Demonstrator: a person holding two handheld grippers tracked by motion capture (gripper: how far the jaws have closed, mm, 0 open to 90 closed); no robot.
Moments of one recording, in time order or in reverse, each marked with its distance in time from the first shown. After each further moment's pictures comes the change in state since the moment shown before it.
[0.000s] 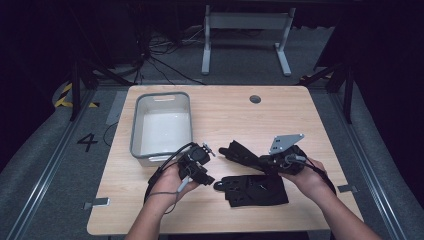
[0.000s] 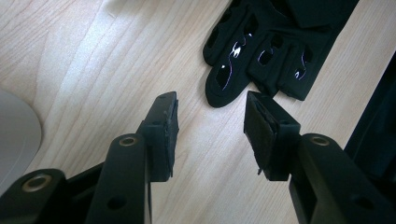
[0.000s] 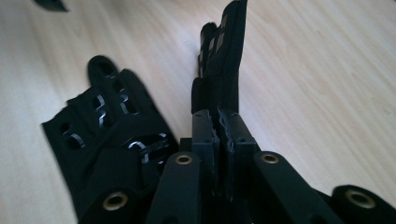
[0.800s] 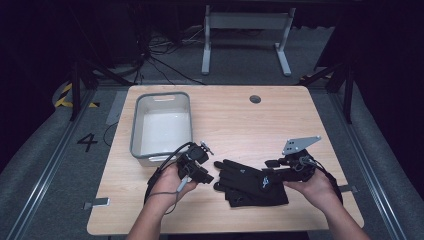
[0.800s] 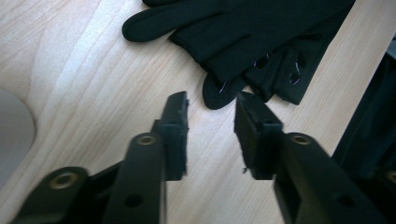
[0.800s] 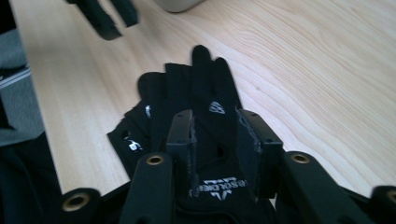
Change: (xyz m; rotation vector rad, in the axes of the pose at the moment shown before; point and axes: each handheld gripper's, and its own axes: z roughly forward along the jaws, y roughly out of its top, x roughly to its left) left arm 0.005 -0.002 -0.002 -0.012 -0.053 -0.044; right arm -0.001 -0.024 -0.014 -0.093 0.139 0.236
